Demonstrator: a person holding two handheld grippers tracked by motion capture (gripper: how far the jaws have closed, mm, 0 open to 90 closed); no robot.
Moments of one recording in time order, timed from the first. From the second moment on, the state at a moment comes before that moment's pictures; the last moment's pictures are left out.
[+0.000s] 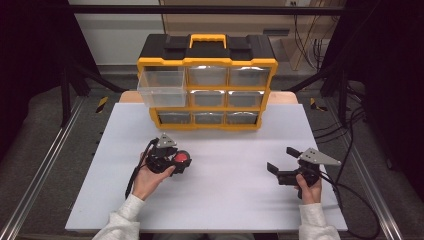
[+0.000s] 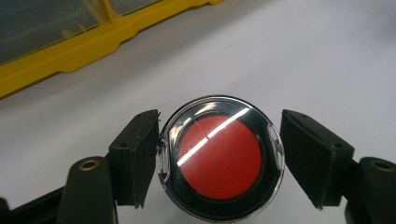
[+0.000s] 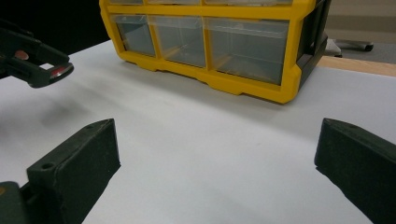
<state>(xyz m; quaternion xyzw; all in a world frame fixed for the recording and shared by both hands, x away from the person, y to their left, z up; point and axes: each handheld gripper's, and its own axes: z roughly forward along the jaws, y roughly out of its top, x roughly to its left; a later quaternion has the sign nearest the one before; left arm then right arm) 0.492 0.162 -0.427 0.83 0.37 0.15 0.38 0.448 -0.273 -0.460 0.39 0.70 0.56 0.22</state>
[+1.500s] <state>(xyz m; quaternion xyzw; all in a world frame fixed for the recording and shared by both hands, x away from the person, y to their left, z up) 0.468 0.207 -0.358 0.78 0.39 0.20 0.45 0.449 -0.272 -0.461 0.39 0.70 0.56 0.22</state>
